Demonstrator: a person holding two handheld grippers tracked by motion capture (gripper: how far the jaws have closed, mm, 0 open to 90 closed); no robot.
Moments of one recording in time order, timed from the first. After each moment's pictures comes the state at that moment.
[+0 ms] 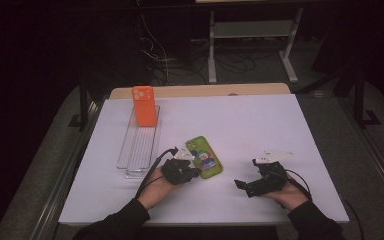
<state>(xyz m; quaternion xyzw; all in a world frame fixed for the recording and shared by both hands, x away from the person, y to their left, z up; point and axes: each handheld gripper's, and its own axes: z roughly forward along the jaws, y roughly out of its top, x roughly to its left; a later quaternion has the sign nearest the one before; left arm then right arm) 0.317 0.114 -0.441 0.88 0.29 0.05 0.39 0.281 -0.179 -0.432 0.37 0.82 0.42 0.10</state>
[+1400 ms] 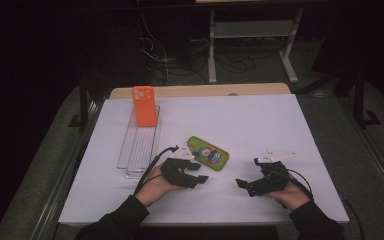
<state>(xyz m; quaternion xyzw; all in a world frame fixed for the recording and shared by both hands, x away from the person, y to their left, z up) 0.308 0.123 -0.422 0.88 0.24 0.03 0.42 0.281 -0.183 -0.429 0.37 0.82 0.42 0.11</state>
